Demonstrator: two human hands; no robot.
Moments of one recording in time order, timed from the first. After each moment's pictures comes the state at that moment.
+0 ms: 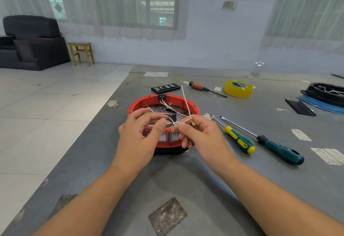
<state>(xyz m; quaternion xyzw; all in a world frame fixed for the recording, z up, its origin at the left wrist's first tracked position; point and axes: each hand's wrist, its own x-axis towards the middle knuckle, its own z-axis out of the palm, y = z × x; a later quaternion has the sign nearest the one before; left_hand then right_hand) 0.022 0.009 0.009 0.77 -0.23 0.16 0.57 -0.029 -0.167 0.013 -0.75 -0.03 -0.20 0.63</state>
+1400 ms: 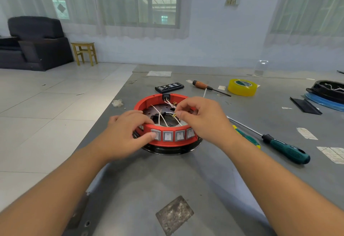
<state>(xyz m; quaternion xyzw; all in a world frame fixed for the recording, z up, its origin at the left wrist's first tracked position) 0.085 0.065 0.013 0.88 -0.39 0.12 0.25 0.001 -0.174 0.054 -0.90 -0.03 -0.24 0.35</state>
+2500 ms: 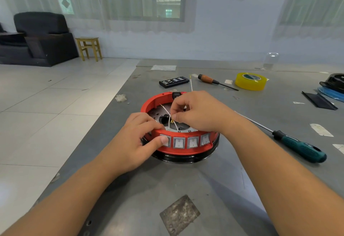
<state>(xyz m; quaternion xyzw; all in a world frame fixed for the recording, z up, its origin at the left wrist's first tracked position) 0.062 0.060 -0.011 0.83 -0.42 0.15 0.33 0.018 -0.163 0.076 -0.96 -0.09 -0.07 0.24</state>
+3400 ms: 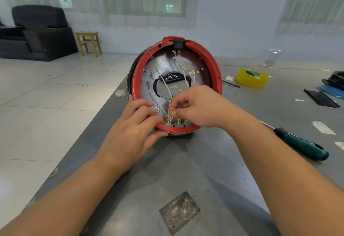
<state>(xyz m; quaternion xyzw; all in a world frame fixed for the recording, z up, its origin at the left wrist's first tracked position) 0.066 0.053 -0.015 0.77 -0.45 0.43 0.14 0.017 -0.161 0.078 -0.96 -0.11 -0.09 0.23</state>
